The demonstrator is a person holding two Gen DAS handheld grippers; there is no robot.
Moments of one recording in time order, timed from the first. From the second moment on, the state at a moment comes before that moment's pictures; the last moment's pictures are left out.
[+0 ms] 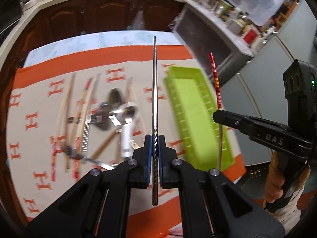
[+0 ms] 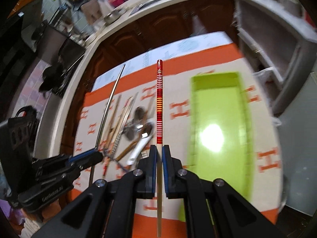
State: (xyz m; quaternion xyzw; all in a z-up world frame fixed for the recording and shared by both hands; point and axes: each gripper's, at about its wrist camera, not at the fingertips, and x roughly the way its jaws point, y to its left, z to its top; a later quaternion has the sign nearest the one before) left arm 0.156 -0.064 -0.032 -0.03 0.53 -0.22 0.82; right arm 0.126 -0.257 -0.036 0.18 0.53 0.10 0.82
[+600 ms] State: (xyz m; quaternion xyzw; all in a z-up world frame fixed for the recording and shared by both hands) left arm 0.150 -0.181 -0.076 -0.01 0.57 -0.24 0.79; right arm 0.141 -0.332 -0.092 0.16 0.56 0.01 0.81
